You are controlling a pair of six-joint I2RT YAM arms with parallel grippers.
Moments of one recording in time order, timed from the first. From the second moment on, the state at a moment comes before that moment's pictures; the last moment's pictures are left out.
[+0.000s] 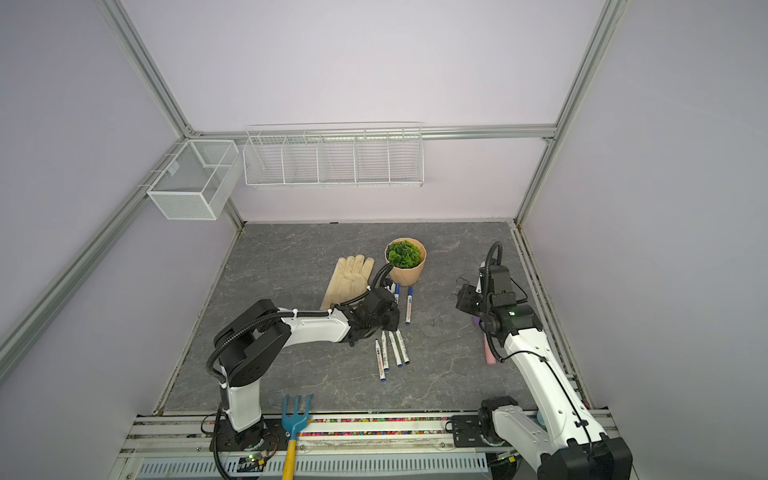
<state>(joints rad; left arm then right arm) -0.97 1.93 1.09 0.05 -0.12 -0.57 0.17 1.01 0.86 -0.67 -0.01 0.47</state>
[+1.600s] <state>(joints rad) -0.97 1.91 1.03 0.18 -0.09 -0.57 0.42 1.77 1.10 -0.39 -0.36 0.50</state>
